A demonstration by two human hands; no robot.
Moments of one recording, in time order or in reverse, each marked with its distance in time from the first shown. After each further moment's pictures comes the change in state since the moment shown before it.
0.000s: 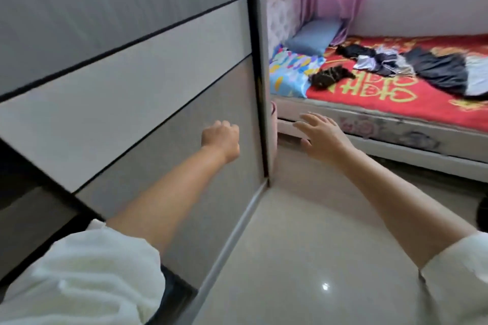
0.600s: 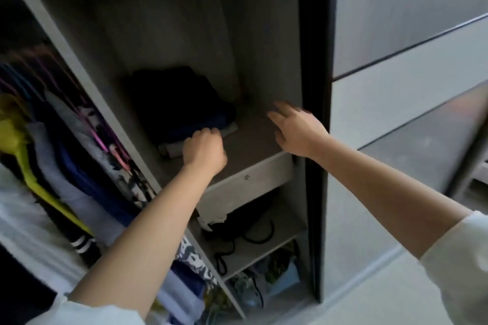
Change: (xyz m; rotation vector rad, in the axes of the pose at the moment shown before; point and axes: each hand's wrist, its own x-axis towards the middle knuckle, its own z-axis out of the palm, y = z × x) left_hand -0.251 -0.401 0.016 0.069 0.054 -0.705; right_hand 0.082 -0.496 0.020 0.079 0.048 -0.631
